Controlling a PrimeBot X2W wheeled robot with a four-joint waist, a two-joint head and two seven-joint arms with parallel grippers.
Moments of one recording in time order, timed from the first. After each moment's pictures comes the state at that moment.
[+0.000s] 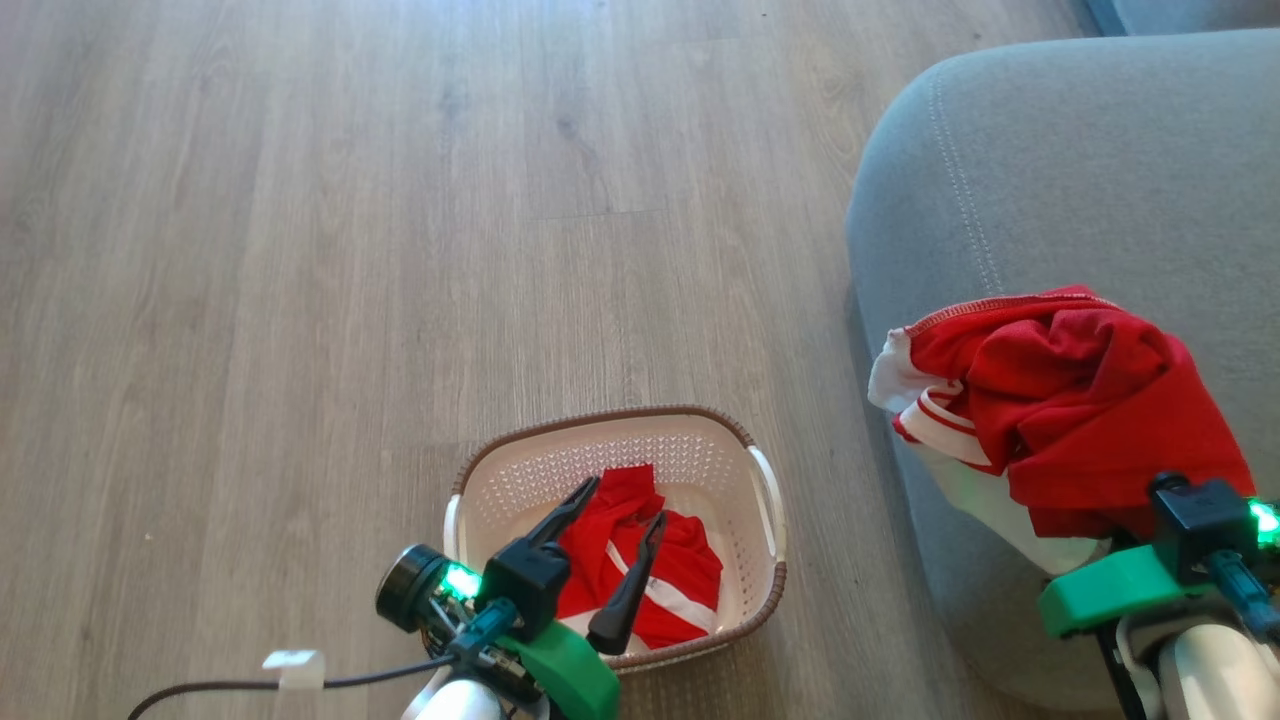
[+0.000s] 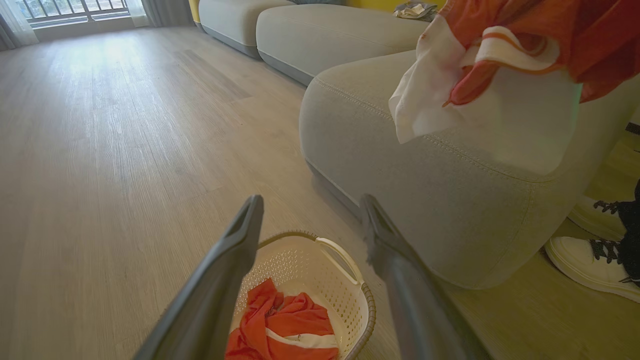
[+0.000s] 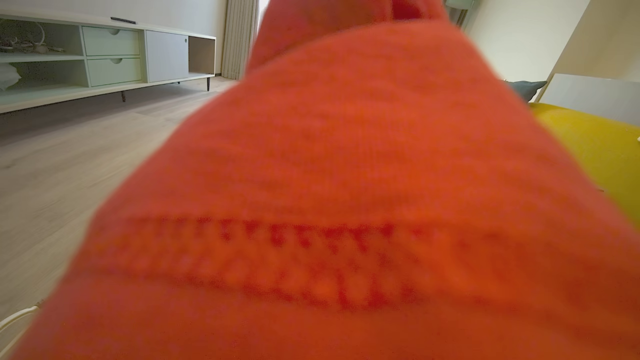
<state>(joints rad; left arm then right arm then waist) -0.13 0.05 -0.52 0.31 -0.13 -0.03 -0.26 -0.01 -0.16 -0.05 0.10 -0.04 0.12 -0.26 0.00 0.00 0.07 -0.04</state>
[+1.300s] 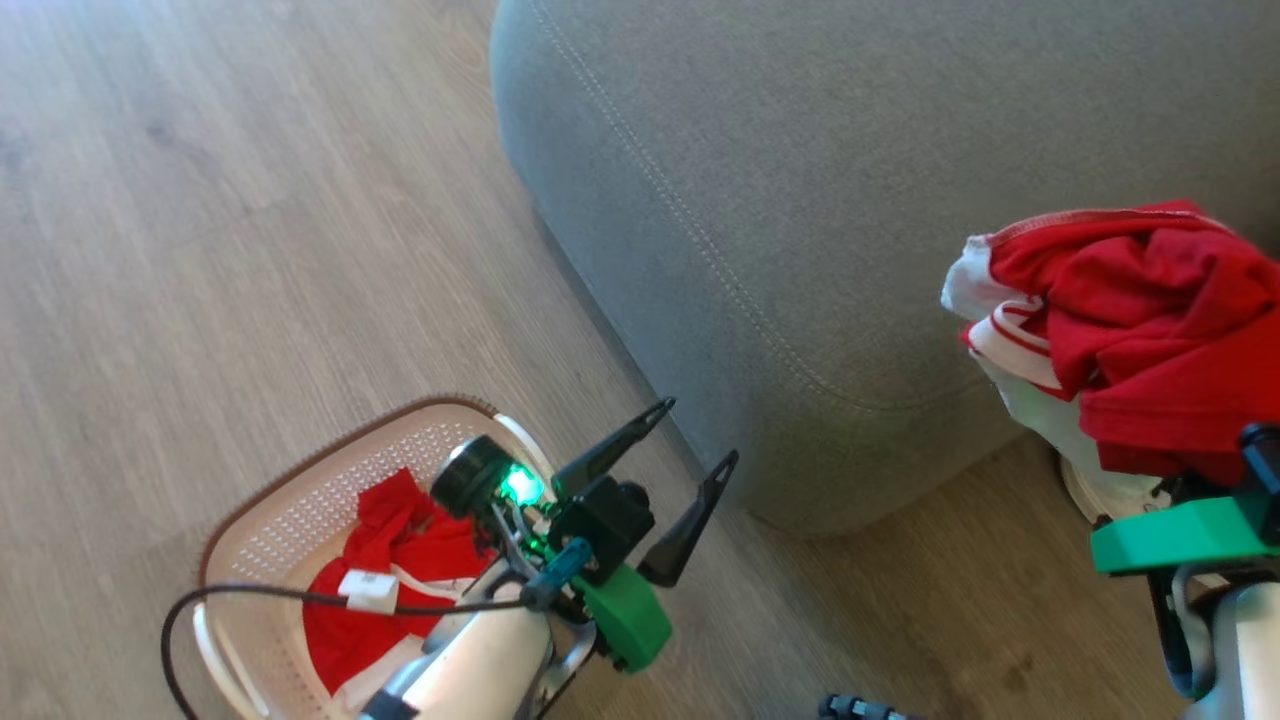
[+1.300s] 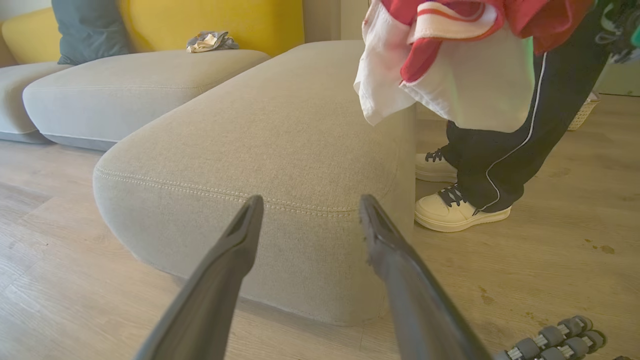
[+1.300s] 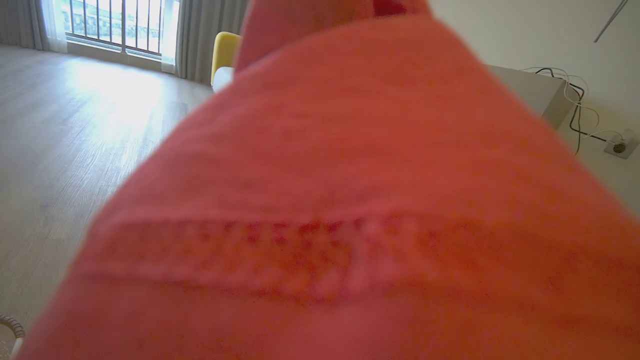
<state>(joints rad) -0.30 0.05 -0.63 0.32 -0.03 -0.05 -0.26 -0.06 -0.14 -0.15 0.02 -0.04 0.12 -0.26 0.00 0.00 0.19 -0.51</state>
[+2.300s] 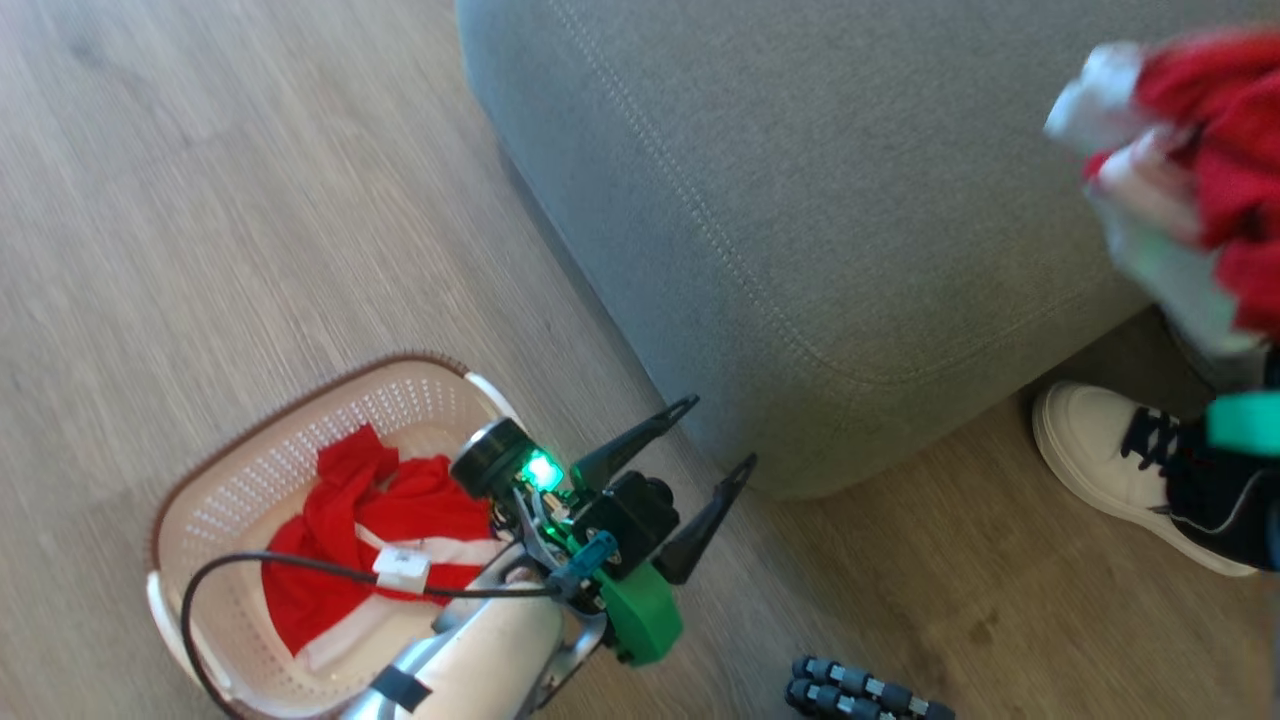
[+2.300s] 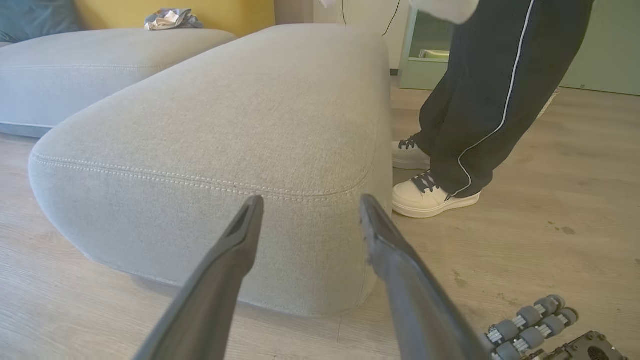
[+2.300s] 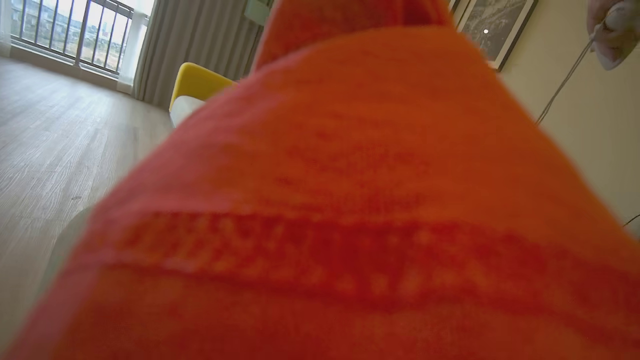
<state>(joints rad) -0.37 0.06 -0.70 0.36 -0.03 -0.06 -0.26 -0.22 -0.19 -0.26 -0.05 -0.05 0.12 -0.26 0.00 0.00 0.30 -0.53</state>
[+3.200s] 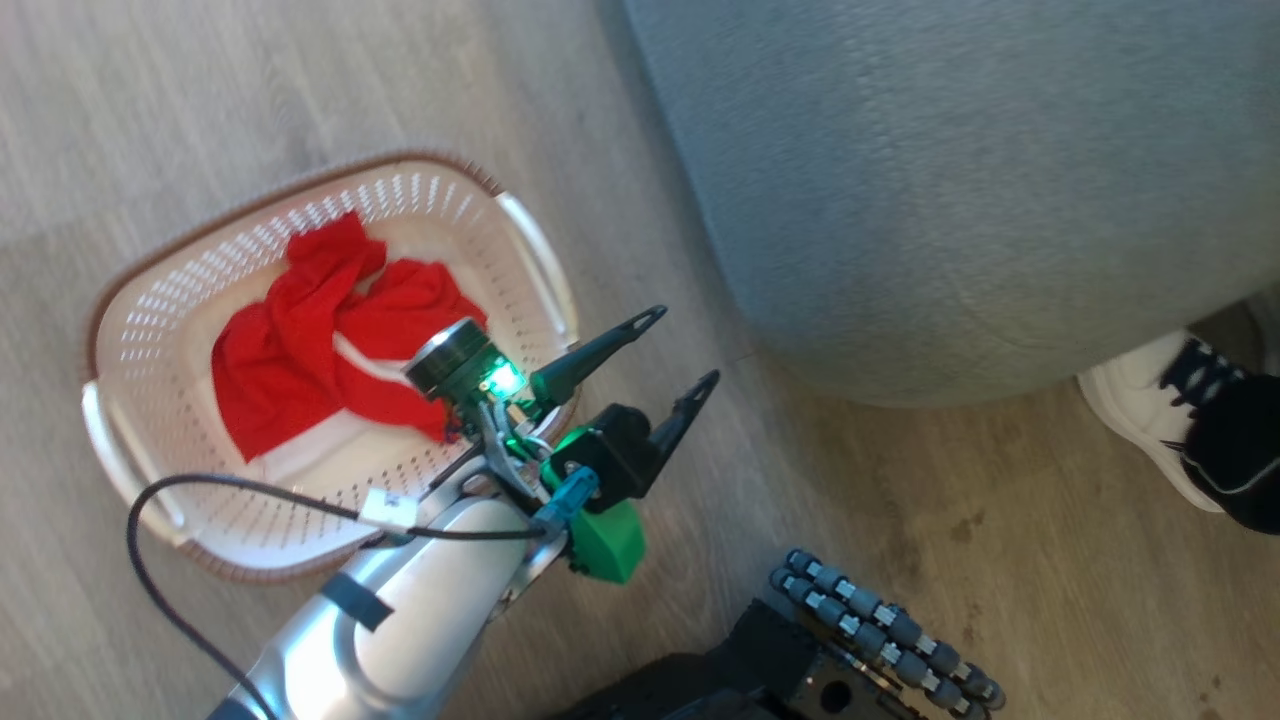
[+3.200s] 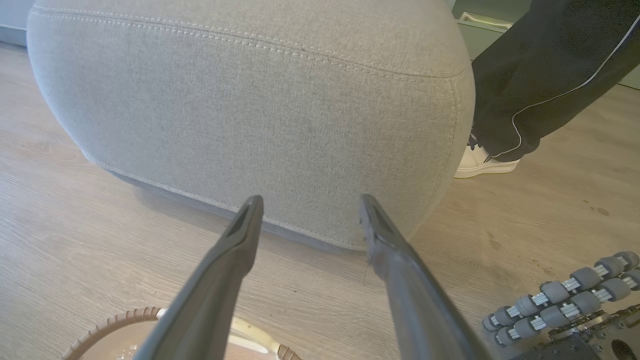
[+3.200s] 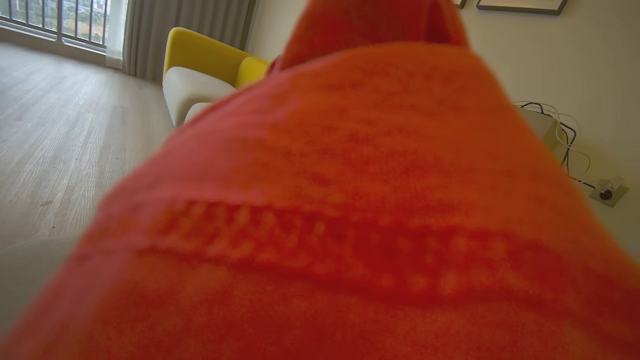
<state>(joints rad) -0.54 0.16 -0.77 0.36 0.03 -0.04 -0.26 -0.94 -0.54 -0.21 0.59 0.31 0.13 -0.26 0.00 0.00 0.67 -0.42</state>
